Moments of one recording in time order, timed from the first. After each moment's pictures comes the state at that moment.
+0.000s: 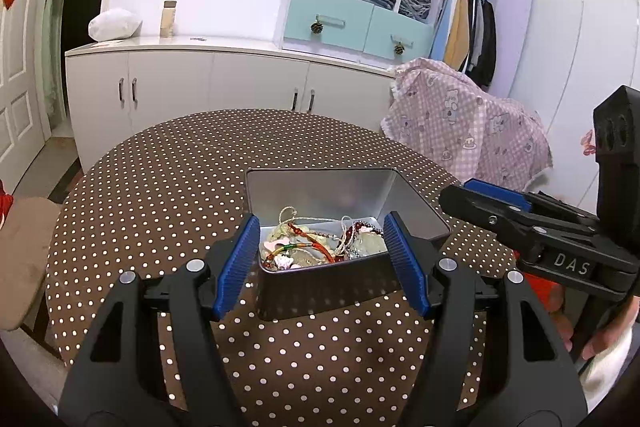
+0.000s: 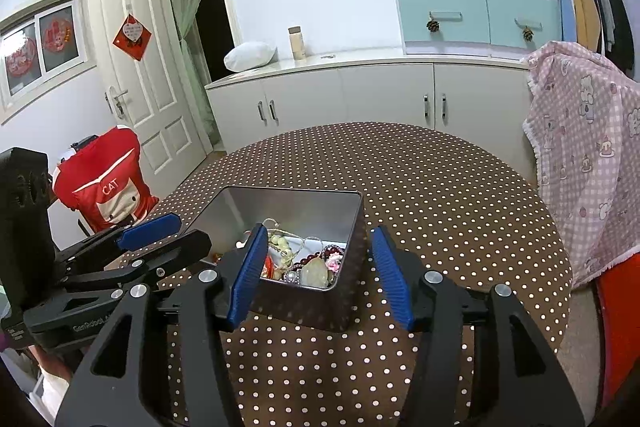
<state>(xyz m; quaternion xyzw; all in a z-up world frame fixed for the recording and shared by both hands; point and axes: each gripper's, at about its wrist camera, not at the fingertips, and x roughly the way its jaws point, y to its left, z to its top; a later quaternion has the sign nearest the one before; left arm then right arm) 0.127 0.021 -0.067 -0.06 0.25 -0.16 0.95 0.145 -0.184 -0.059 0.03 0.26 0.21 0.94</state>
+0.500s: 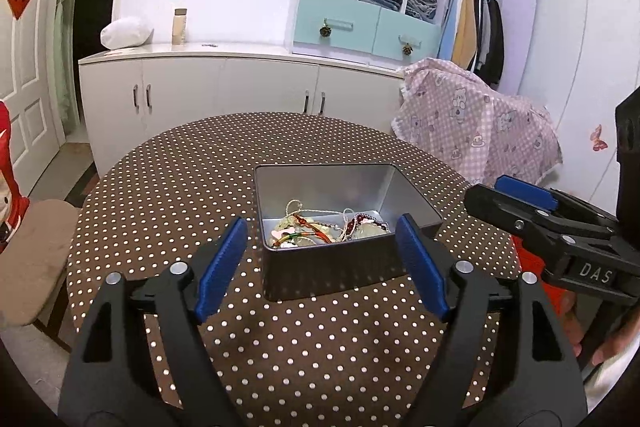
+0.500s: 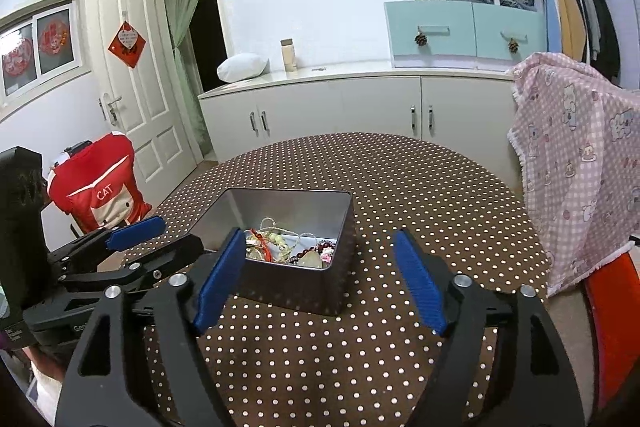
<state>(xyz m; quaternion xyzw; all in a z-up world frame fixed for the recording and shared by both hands) 0.100 0.015 -0.059 -0.05 0.24 -0.13 0.96 0.114 -0.186 -0.051 0.03 0.24 0.19 0.95</state>
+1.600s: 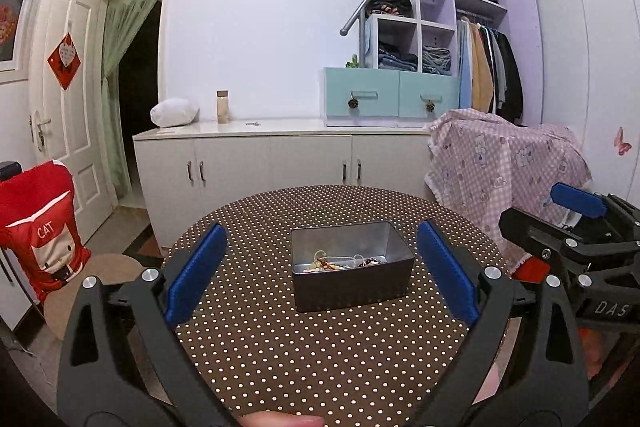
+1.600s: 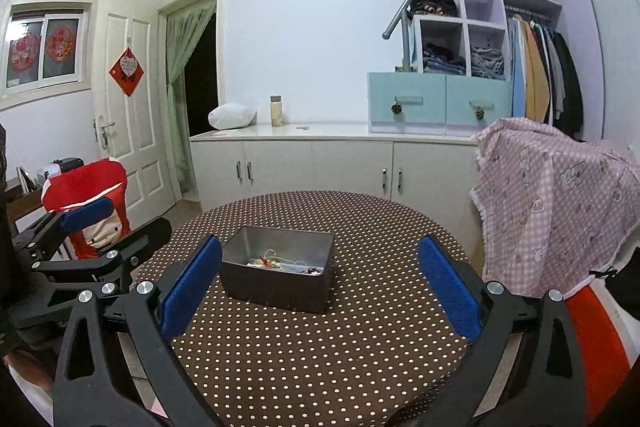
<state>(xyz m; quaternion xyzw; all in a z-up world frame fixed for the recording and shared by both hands) 0.002 -0.010 0.002 0.01 0.12 -0.04 0.99 0.016 -0.192 -0.013 -0.01 0.13 0.13 0.98</state>
